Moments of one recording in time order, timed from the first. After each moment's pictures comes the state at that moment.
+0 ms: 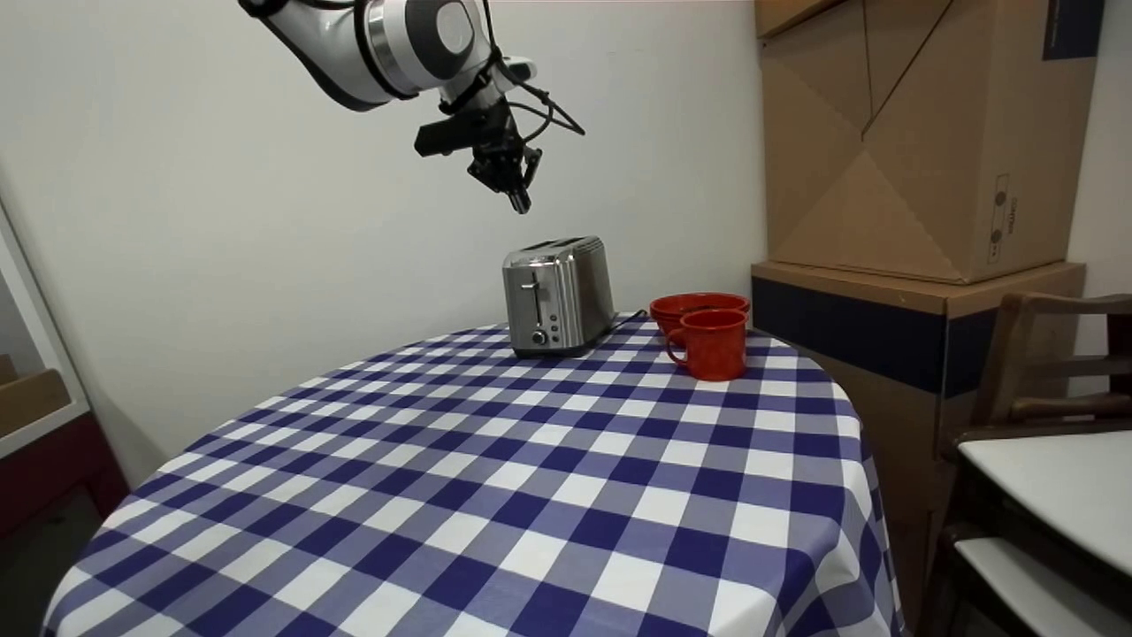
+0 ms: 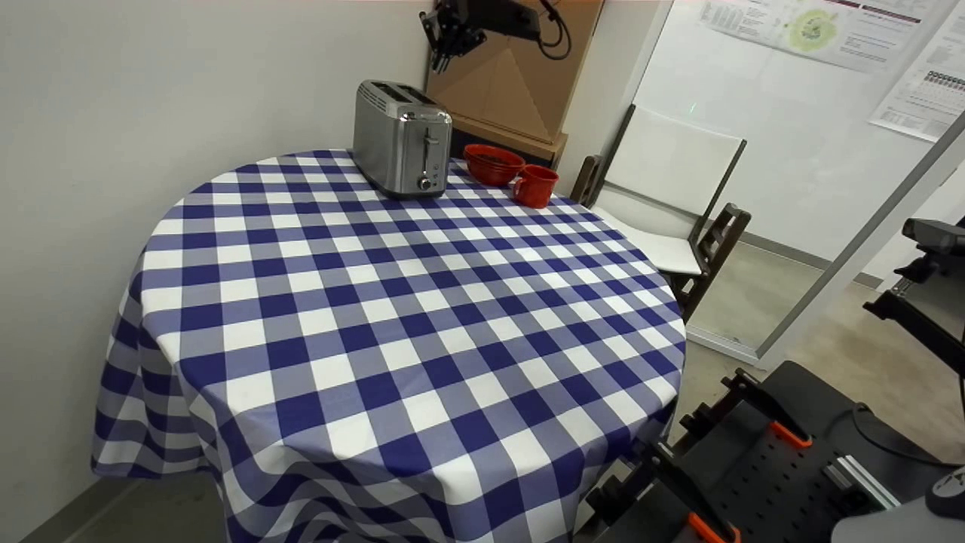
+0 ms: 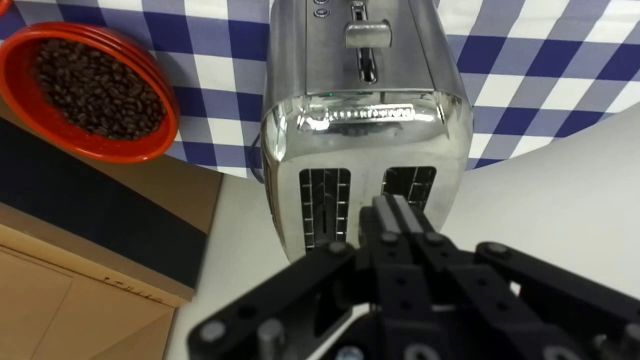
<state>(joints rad) 0.02 0.78 -0.06 -1.29 0.00 2.59 0.04</state>
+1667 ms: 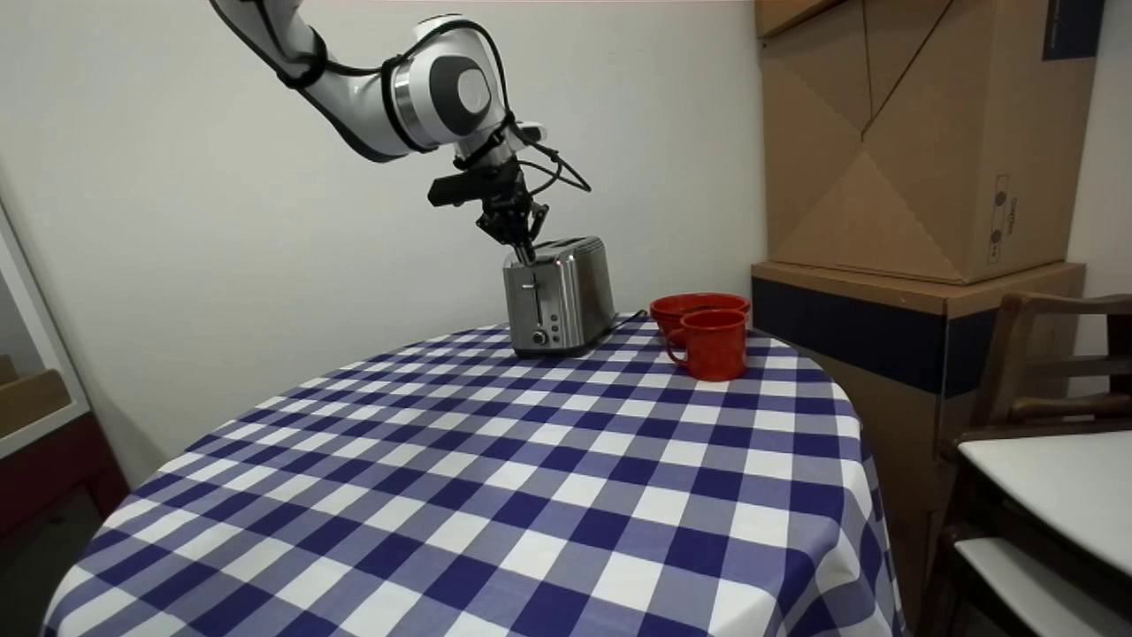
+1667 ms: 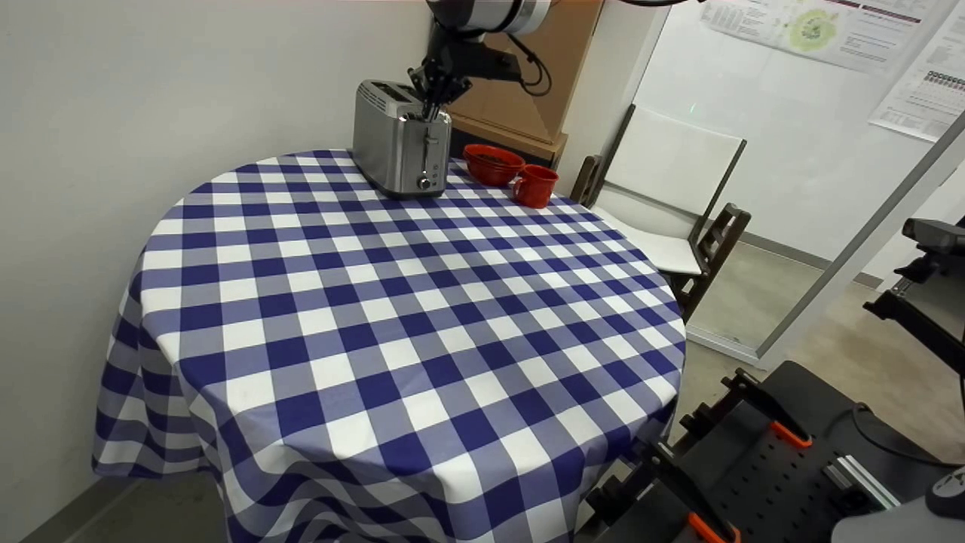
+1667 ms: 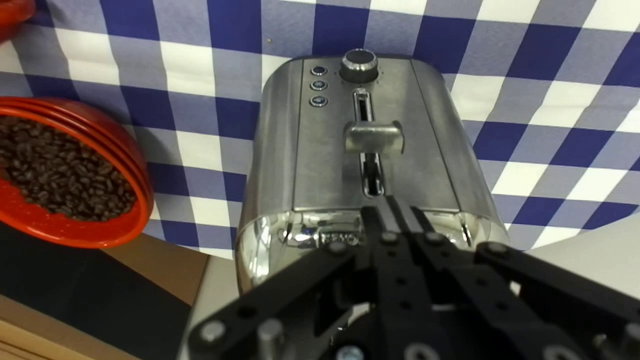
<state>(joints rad) 0.02 0.97 -0.06 -1.10 -0.01 2.44 0.04</state>
